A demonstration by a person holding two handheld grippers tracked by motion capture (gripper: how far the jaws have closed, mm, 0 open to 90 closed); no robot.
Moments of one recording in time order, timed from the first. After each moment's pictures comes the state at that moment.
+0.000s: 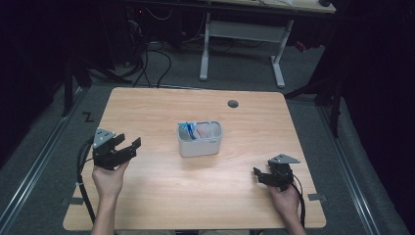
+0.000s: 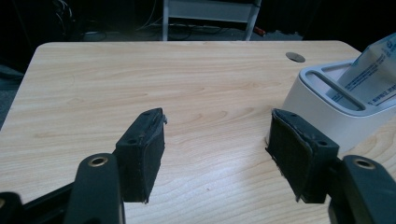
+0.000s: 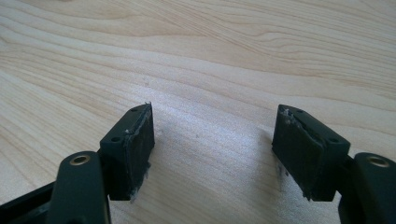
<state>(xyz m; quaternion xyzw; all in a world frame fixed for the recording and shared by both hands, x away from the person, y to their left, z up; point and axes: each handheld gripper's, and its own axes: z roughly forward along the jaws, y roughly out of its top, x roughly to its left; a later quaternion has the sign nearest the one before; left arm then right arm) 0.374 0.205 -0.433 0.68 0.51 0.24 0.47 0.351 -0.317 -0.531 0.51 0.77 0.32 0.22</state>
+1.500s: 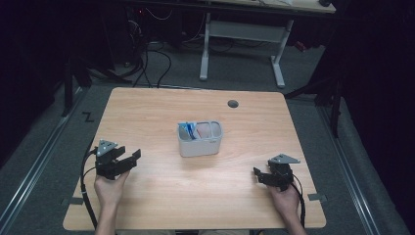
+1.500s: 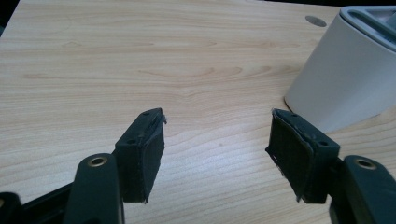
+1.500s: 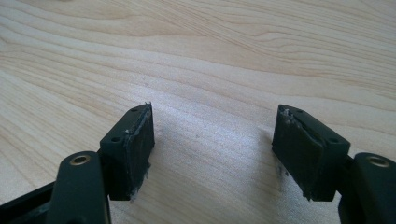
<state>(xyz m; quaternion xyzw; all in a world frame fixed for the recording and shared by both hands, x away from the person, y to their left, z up) 0.370 0.211 -0.476 0.69 0.54 0.21 0.44 0.351 -0.317 -0.531 0.51 0.76 0.32 0.23</state>
